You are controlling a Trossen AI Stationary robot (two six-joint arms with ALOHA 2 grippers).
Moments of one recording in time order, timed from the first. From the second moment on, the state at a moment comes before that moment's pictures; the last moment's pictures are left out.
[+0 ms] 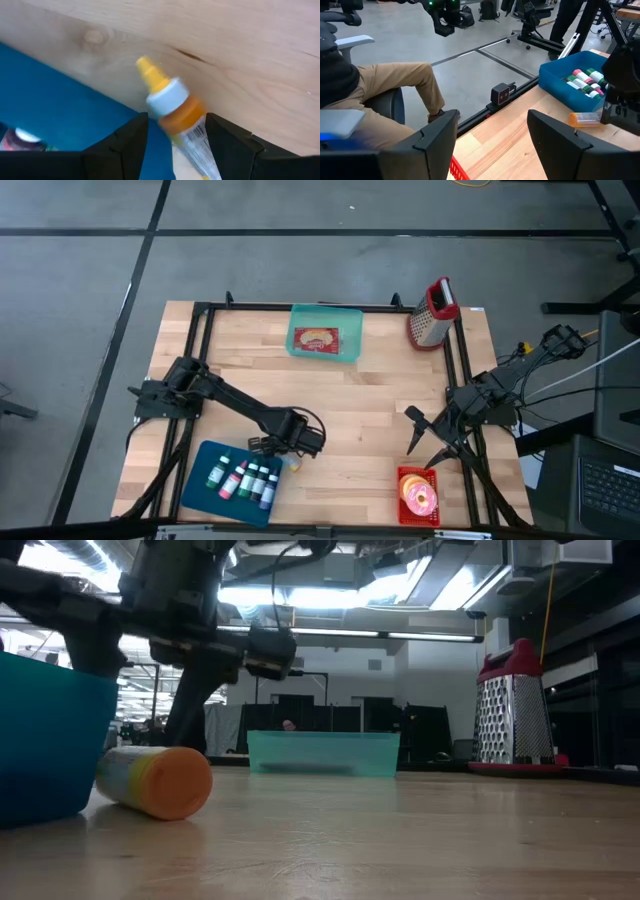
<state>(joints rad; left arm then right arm) -0.35 2.00 1.46 -1.06 0.14 -2.20 0.57 0.78 0.54 -0.07 -0.30 -0.10</state>
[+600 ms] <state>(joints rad) -0.29 1.99 1.29 -0.76 0.18 -2.10 0.57 0.78 0.54 -0.06 -0.27 -0.11</state>
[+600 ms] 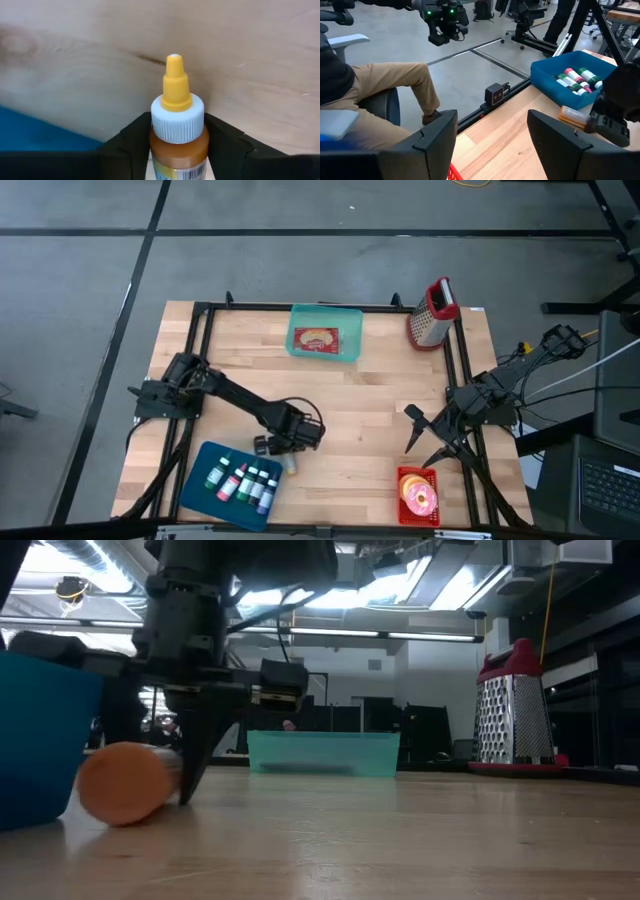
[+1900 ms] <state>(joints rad) -0.64 1.91 1.67 -1.39 -0.15 -2.17 0.57 0.78 0.54 -0.07 -0.19 -0.06</state>
